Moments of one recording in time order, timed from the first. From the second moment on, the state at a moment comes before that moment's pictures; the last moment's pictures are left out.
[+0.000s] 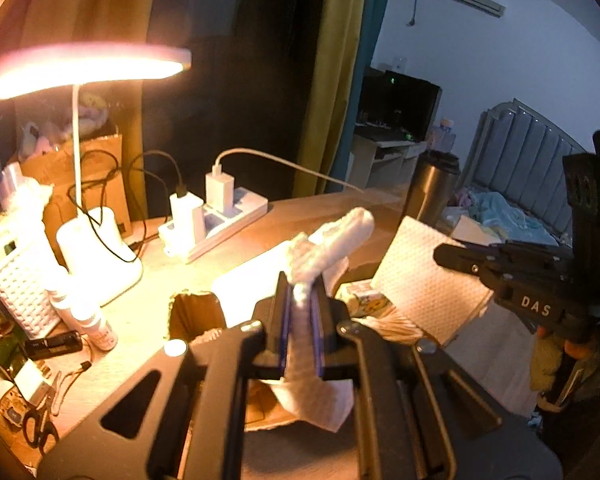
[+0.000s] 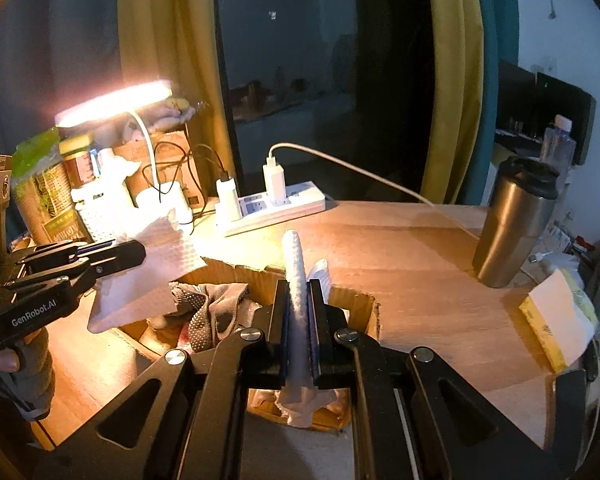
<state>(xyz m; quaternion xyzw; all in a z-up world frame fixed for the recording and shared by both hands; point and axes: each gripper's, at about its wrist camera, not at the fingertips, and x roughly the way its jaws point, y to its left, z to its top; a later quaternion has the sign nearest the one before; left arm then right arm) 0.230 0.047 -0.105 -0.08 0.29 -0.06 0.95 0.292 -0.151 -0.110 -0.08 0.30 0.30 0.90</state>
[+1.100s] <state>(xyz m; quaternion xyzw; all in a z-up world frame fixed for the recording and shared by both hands) 0.275 0.055 -0.184 -0.08 0.38 -0.03 0.92 0.331 -0.102 -0.190 -0.08 0.40 0.33 0.85</state>
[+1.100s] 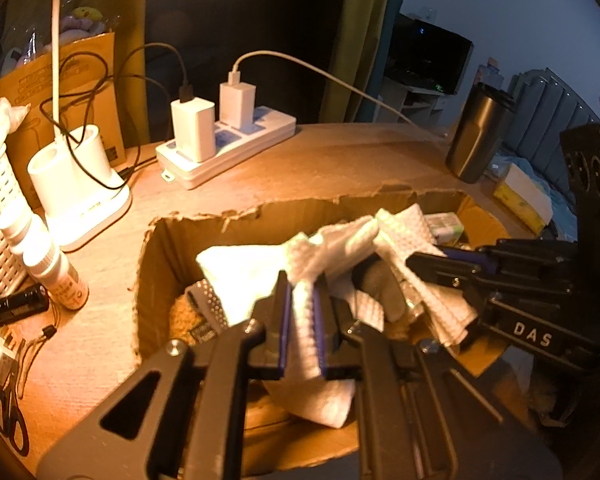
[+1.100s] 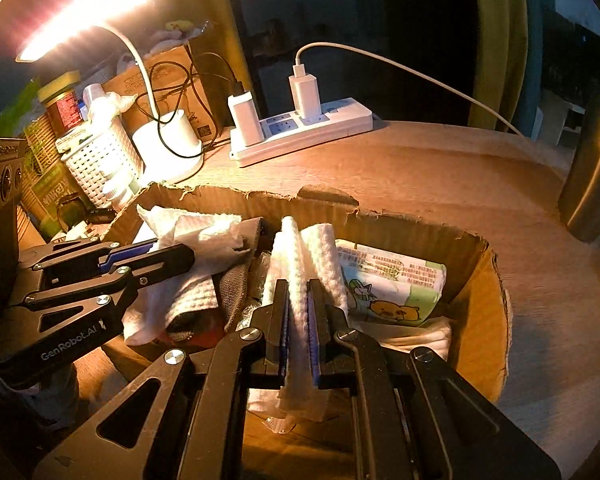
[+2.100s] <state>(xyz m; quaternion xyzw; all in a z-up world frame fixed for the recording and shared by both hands) 0.233 0.043 -0.146 -0.09 0.35 -0.03 0.93 0.290 -0.139 -0.148 -0.07 0.35 0.30 0.88</state>
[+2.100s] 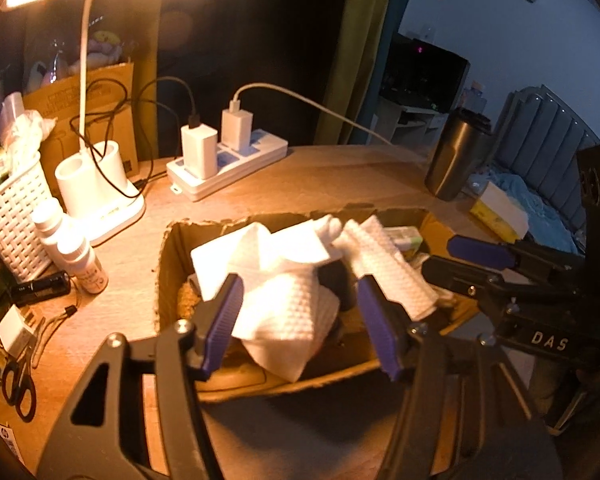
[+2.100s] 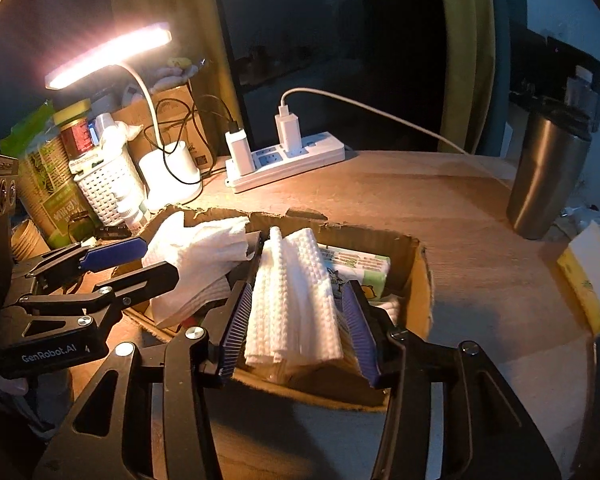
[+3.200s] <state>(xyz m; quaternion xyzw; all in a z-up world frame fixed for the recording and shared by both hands) 0.134 0.014 -0.088 -0.07 0.27 -0.04 0.96 0.191 -0.174 -0.095 -0.07 0.27 0.28 0.92</state>
